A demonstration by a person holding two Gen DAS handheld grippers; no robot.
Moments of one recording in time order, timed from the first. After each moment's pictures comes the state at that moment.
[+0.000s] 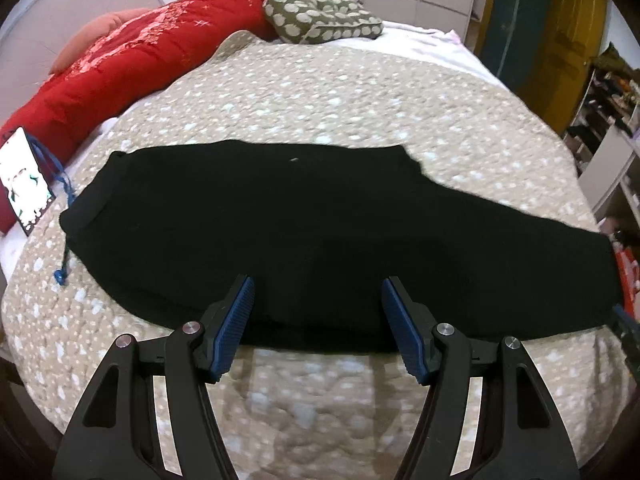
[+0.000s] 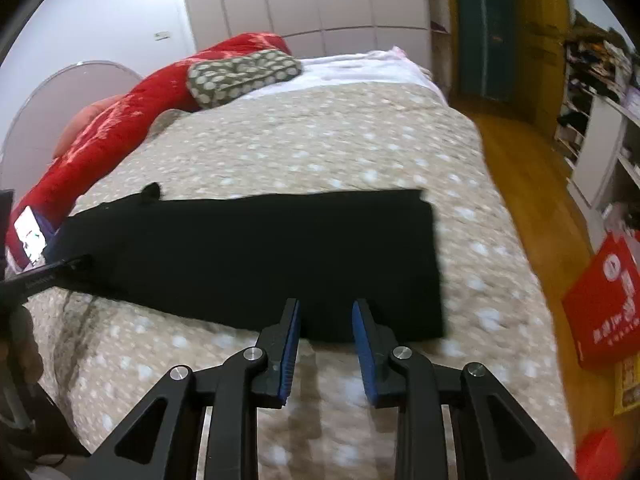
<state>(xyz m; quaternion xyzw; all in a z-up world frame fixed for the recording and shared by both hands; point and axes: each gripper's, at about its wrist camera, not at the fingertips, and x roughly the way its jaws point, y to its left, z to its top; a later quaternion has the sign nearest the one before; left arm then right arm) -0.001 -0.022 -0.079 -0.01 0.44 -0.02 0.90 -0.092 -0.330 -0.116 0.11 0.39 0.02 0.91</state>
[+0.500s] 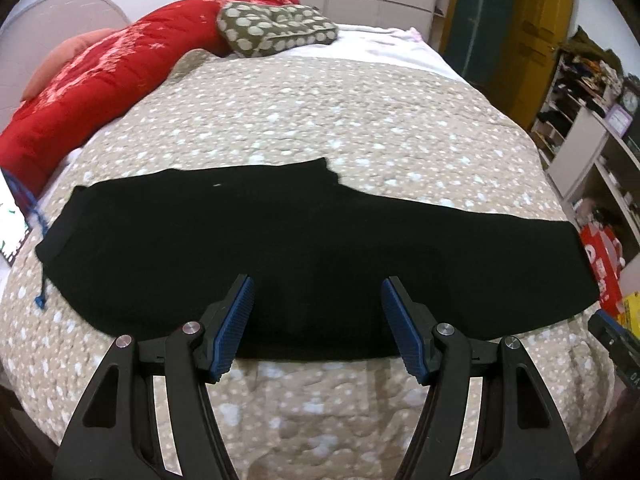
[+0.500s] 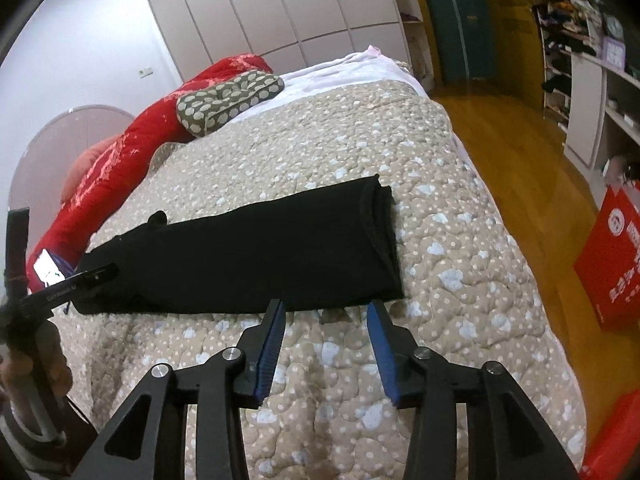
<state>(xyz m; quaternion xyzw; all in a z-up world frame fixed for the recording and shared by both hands) -0.001 -0.067 -0.064 0.02 0.43 -0.08 0.90 -0.125 -0.360 -0.112 0.19 0.37 0.02 0.91</state>
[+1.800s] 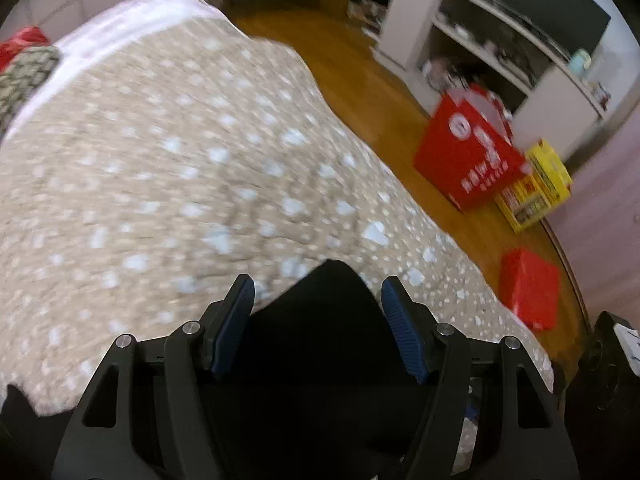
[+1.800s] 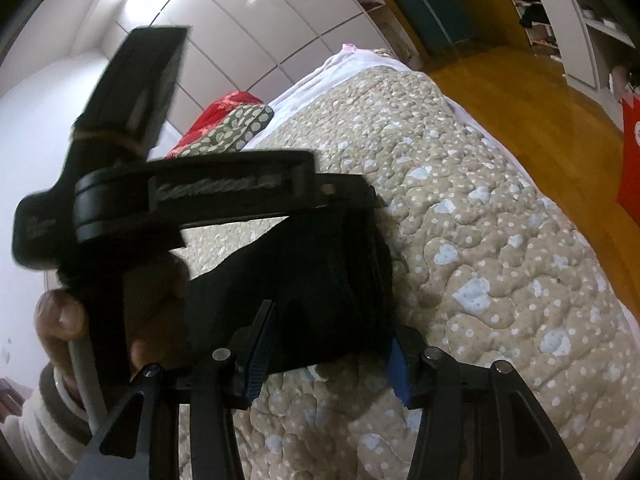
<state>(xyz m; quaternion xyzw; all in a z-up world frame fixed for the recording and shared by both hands) 0.065 -0.359 -0.090 0.18 0.51 -0.39 0.75 -0.090 -0.399 -0.151 0.35 0.32 0.05 0.88</state>
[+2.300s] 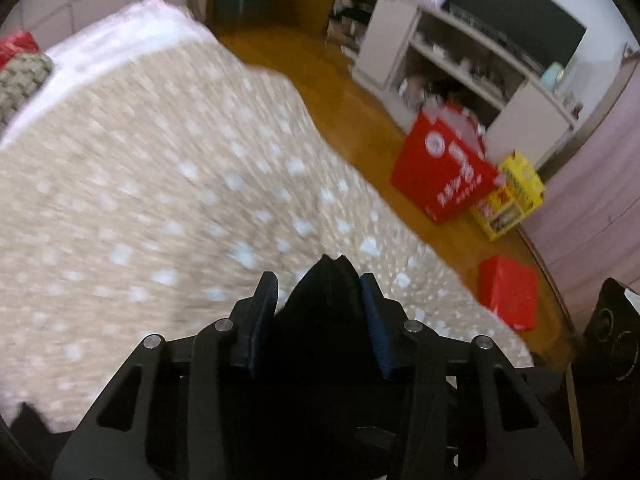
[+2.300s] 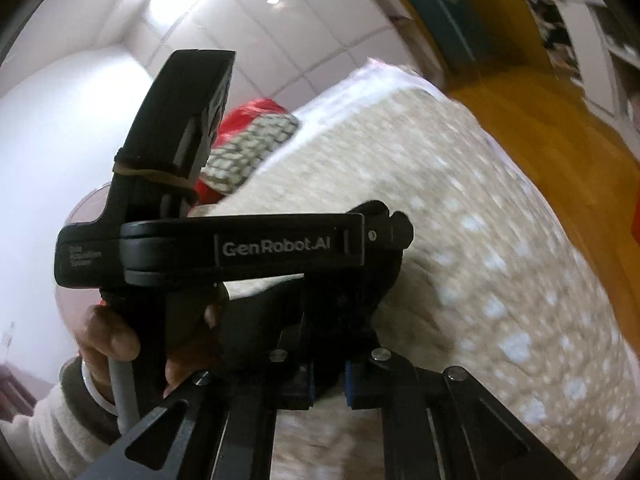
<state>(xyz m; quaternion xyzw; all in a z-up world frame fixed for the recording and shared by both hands) 0.075 -0.309 -0.039 0.14 0.46 -0.43 0.76 -0.068 -0.386 -0.109 0.31 0.29 0.09 0.90</state>
